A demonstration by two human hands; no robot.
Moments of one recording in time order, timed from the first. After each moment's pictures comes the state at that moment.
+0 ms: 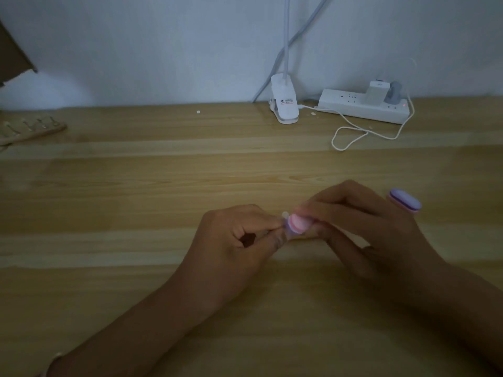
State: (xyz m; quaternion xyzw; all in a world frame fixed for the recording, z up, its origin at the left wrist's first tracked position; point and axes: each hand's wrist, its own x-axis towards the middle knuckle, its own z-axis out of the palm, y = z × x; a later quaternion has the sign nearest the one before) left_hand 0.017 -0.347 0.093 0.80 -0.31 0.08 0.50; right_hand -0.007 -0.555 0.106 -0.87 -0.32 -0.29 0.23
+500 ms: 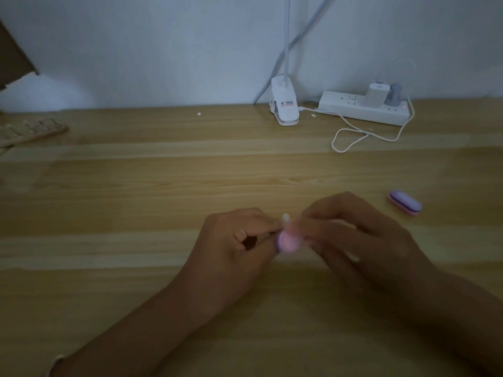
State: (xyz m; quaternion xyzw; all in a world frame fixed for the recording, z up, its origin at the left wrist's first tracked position) left_hand 0.018 -0.347 0.092 0.80 -0.32 0.08 0.50; right_hand -0.014 -0.558 0.091 -0.85 -0.37 -0.21 0.30
